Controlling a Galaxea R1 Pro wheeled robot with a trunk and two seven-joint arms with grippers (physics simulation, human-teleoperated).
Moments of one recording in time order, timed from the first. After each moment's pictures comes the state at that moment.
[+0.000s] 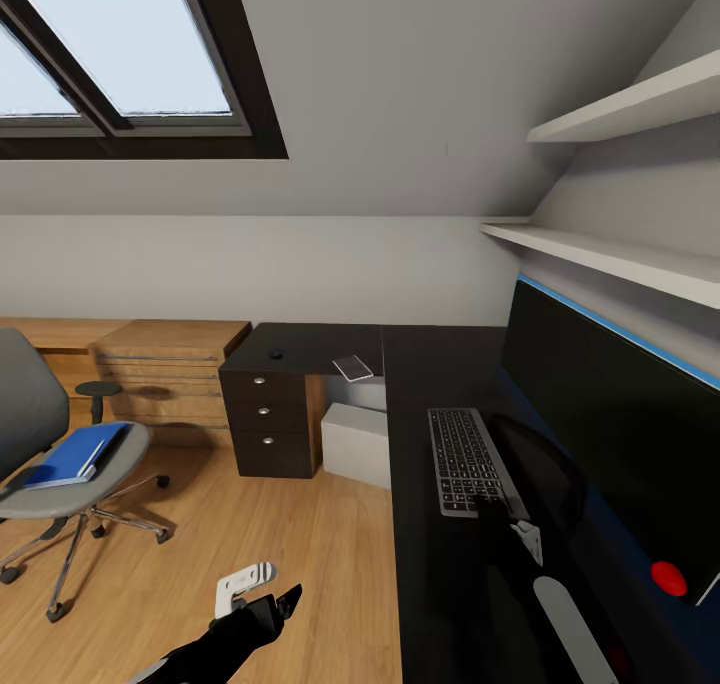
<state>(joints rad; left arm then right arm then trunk) 0.08 -0.01 -0.13 -1.59 0.58 0.58 0.15 -0.24 0.01 -0.05 -1.17 -1.42 0.12 -0.11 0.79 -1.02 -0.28</state>
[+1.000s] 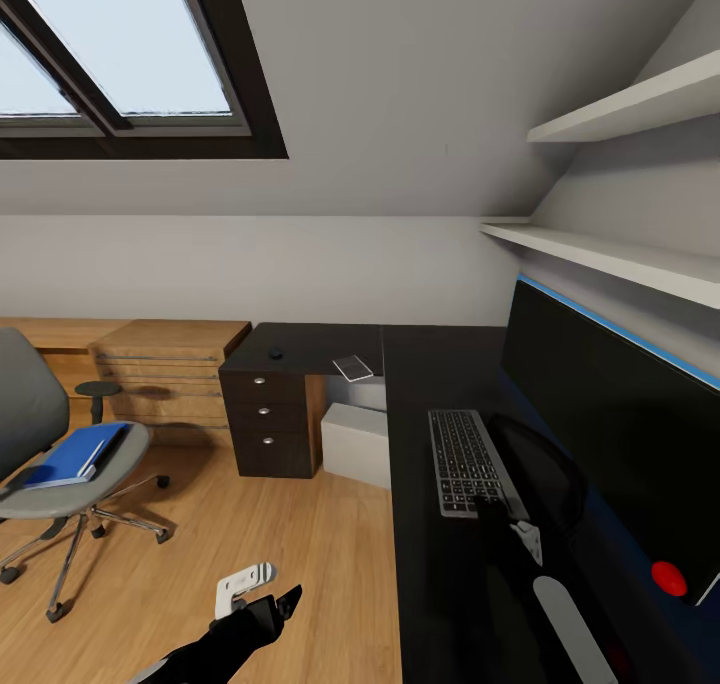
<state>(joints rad) 0.08 -0.01 -0.13 -1.58 0.58 0.58 0.15 -0.24 0.01 -0.05 -1.17 -1.42 0.11 -0.13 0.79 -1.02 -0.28</state>
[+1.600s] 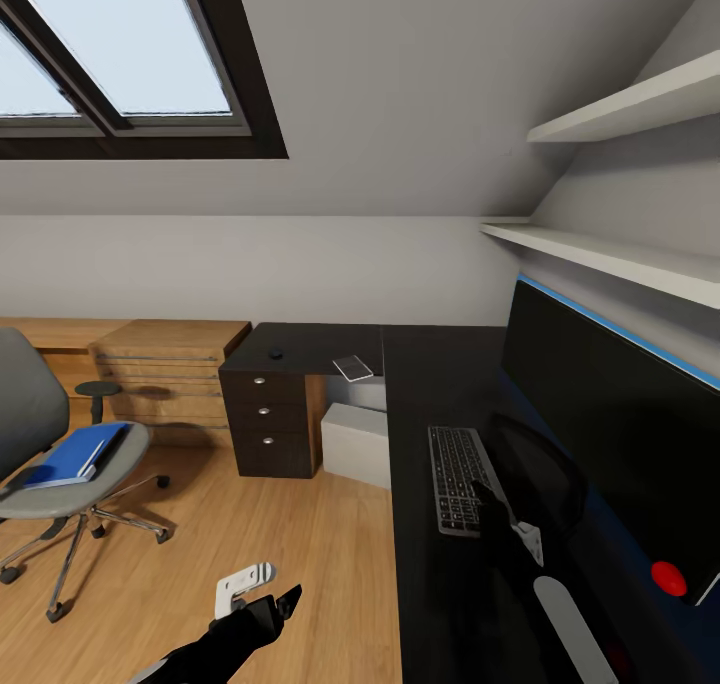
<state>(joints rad) 0.08 -0.01 -0.13 -1.58 0.58 0.58 0.15 -0.24 0.01 -0.05 -1.17 -1.42 0.11 -0.13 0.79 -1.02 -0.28</state>
